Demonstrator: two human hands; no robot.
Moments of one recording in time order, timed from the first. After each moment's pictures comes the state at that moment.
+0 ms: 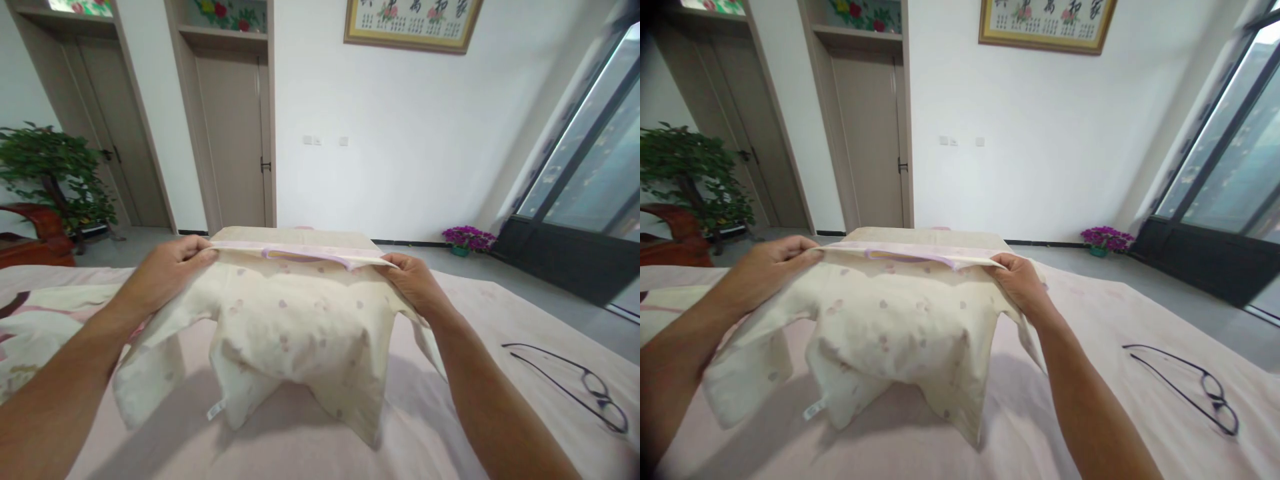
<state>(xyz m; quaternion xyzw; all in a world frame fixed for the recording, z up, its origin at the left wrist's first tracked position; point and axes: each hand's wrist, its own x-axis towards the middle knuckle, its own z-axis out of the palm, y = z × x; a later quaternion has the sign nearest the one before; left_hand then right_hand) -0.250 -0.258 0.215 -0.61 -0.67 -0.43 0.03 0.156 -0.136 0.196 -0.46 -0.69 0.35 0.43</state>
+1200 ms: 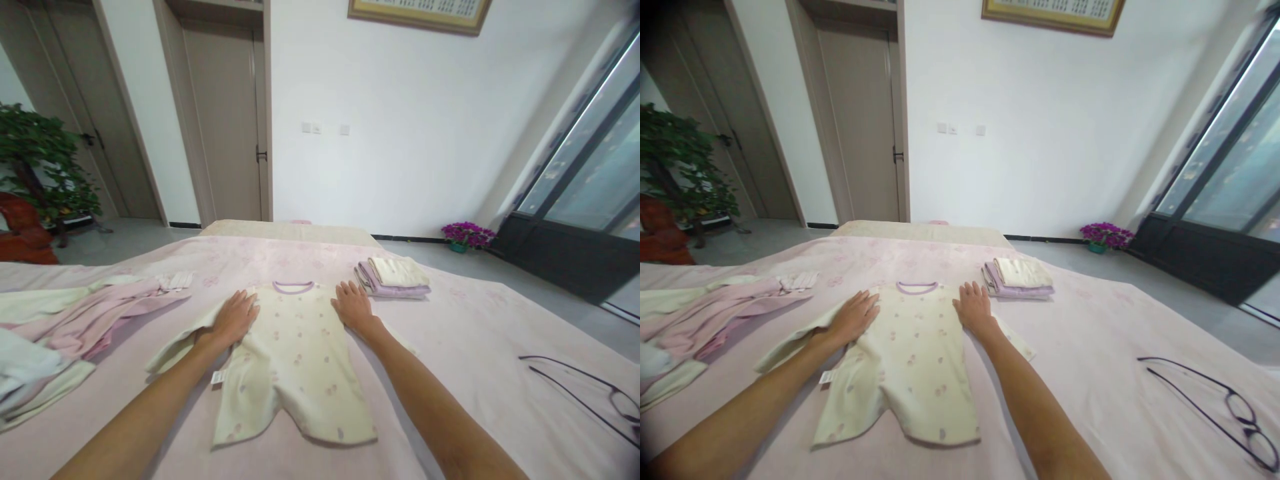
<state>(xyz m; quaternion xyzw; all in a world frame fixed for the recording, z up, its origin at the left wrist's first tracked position) -0.241 -0.117 -0.002 -0.68 -0.72 -0.14 0.02 0.086 -0.019 0.031 -0.53 -0.84 -0.05 0.05</state>
